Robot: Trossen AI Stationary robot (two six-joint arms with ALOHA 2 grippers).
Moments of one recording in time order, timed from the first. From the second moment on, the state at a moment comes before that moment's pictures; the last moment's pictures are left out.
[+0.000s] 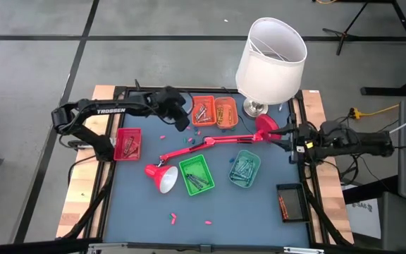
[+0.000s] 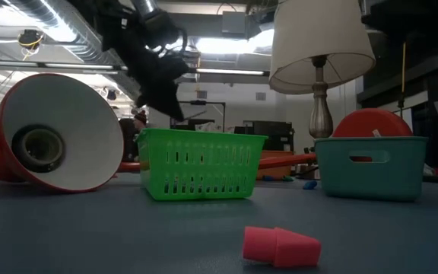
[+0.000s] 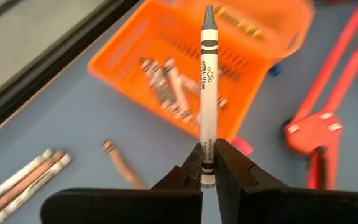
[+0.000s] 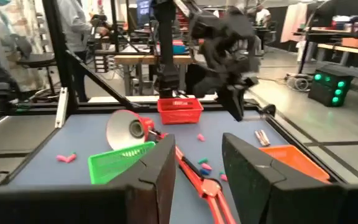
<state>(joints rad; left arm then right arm) 0.46 1.46 0.95 -0.32 -0.03 -0.21 0.10 0.25 0.42 -0.21 0.12 -0.01</state>
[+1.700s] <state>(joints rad) 0.45 1.72 0.96 0.11 -0.12 -0.30 -0.03 0.01 0.01 0.02 0.02 0.05</state>
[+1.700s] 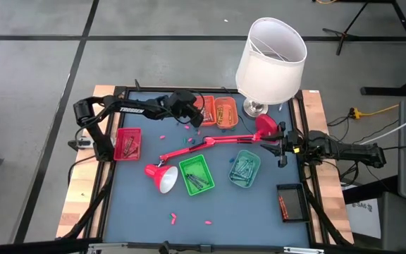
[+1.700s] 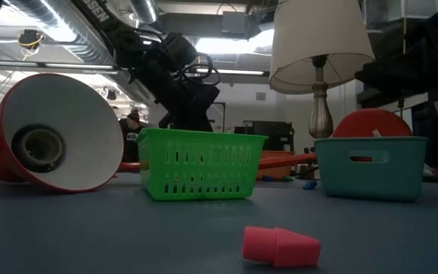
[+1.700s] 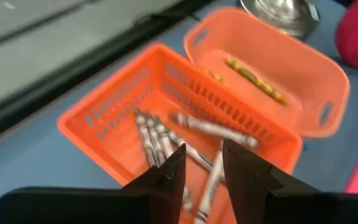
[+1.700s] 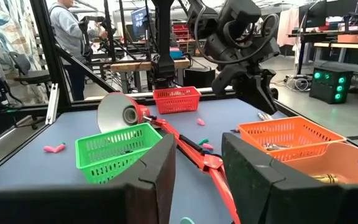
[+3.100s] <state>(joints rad) 0.51 1.83 0.96 -0.28 -0.22 -0.39 -0.03 0.01 0.01 0.02 0.03 0.05</state>
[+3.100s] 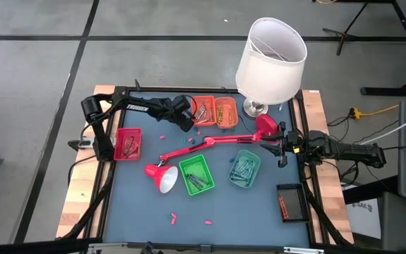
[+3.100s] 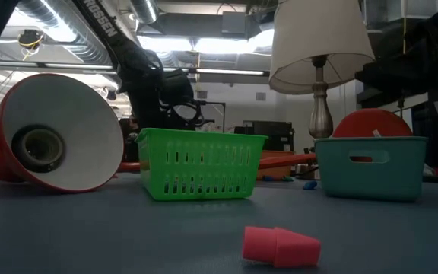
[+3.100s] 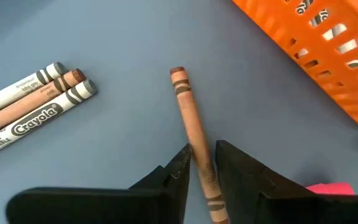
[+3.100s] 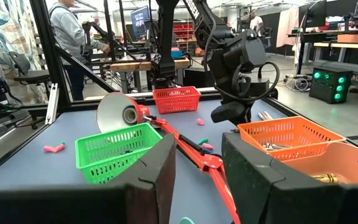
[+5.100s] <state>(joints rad) 0.24 1.23 0.87 -1.37 -0.25 -0.87 -0.03 0.01 0.01 0.02 0.02 0.05</state>
